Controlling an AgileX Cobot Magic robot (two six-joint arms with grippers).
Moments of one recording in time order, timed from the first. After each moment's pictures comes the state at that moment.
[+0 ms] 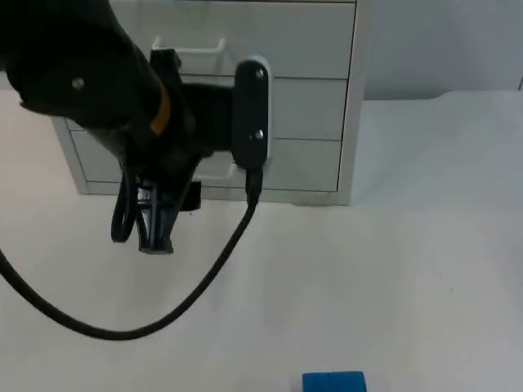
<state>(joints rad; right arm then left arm) 0.00 0.85 -0.67 0.03 0.76 -0.01 -0.61 1.76 -0.95 0.70 0.37 0.40</state>
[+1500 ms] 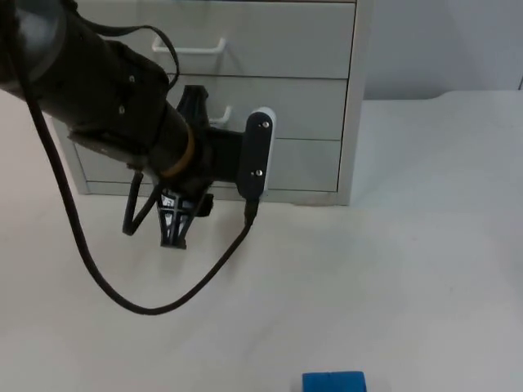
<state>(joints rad) 0.00 0.85 -0.67 0.01 0.76 -0.01 -0.50 2.08 -1.10 1.44 0.18 -0.16</state>
